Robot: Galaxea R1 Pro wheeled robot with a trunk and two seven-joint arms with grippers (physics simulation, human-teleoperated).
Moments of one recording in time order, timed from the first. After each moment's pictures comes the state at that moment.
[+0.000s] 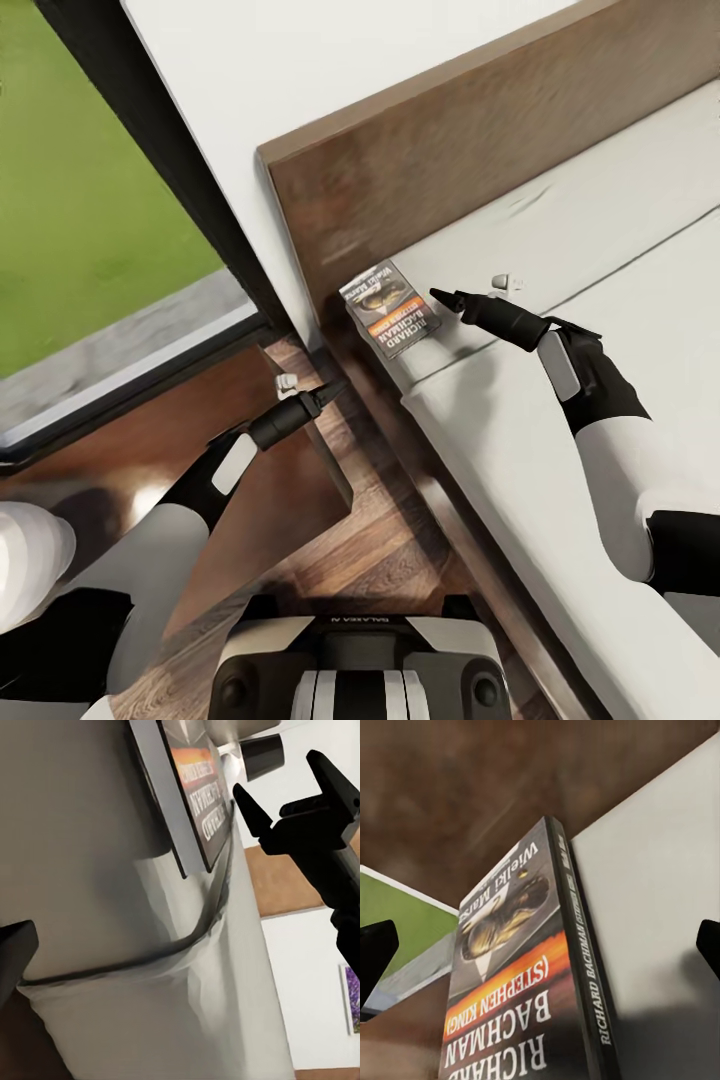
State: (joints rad) left arm -0.99 -0.03 -0.10 -0.61 0.66 0.19 -0.97; right arm -1.26 -0.14 -0.01 -0.77 -0.39 0.37 0.78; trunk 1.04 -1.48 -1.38
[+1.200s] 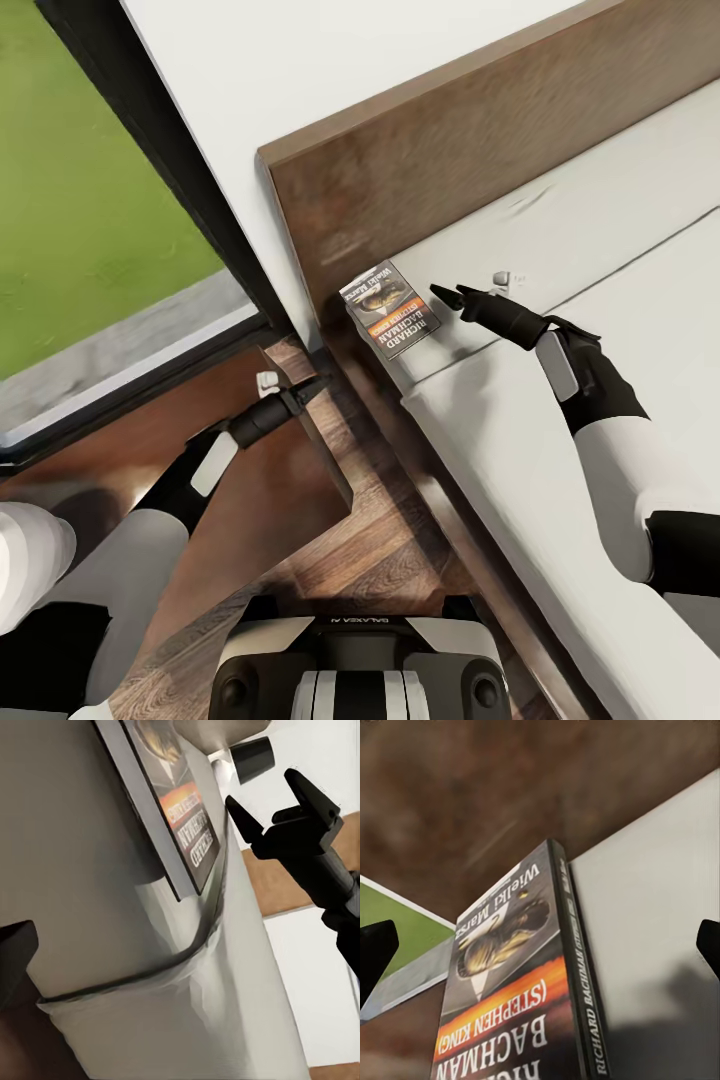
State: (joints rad) left arm -0.96 0.04 -0.10 -0.70 0.66 0.20 -1.00; right arm -1.26 -0.14 0.00 -0.77 -0.39 0.30 0.77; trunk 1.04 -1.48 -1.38
